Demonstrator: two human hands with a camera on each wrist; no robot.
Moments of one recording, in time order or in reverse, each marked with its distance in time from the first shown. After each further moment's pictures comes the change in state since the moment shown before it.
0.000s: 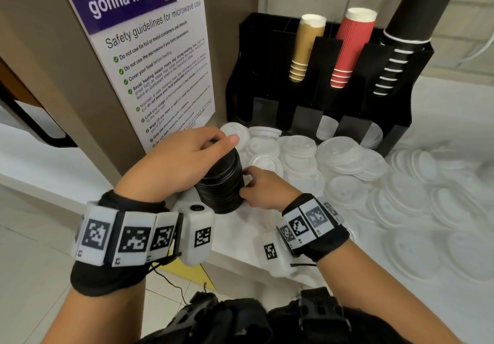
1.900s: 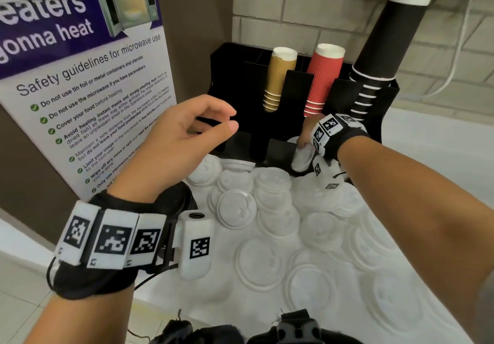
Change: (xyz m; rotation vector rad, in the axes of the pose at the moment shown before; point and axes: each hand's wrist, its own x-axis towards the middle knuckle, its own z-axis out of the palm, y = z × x) left_hand 0.065 0.041 0.003 -0.440 0.206 0.359; right_hand 0.091 0.036 -0.224 -1.097 0.106 0.380
